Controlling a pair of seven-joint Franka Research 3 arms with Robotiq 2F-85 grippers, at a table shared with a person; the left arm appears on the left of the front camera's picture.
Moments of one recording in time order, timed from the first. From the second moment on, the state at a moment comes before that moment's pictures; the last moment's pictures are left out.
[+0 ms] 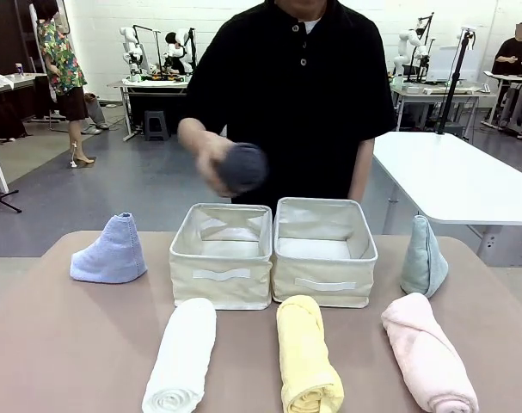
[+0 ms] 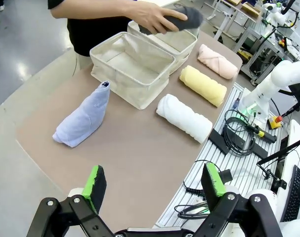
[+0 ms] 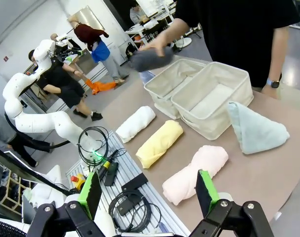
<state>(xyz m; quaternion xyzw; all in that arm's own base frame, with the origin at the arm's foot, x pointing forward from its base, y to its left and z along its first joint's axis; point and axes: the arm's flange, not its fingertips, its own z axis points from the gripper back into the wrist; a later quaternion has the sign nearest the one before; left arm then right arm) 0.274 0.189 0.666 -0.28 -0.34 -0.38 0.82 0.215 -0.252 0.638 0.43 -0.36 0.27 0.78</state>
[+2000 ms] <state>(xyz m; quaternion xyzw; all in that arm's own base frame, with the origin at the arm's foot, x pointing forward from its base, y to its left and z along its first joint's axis) 0.494 -0.085 0.530 0.04 0.03 -0.67 0.74 0.216 -0.251 0.639 0.43 -0.35 0.27 0.78</state>
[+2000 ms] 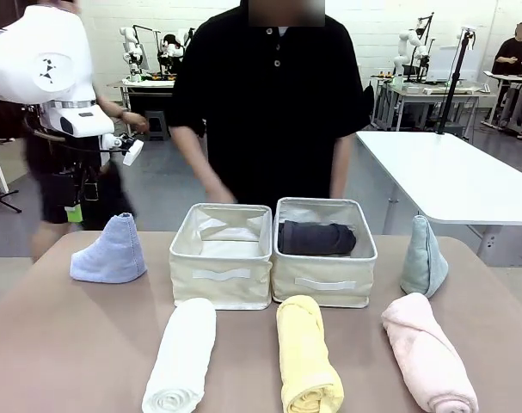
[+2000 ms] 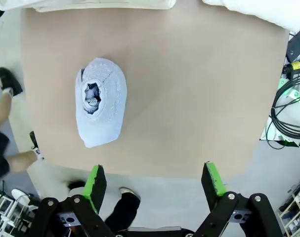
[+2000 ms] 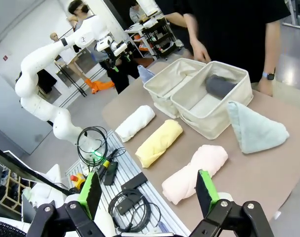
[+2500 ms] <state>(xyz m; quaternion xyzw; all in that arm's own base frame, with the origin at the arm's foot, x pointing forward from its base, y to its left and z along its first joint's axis) 0.531 -0.081 0.487 0.01 0.03 -0.68 0.73 0.216 -0.251 0.639 0.43 -0.35 0.27 0.78</state>
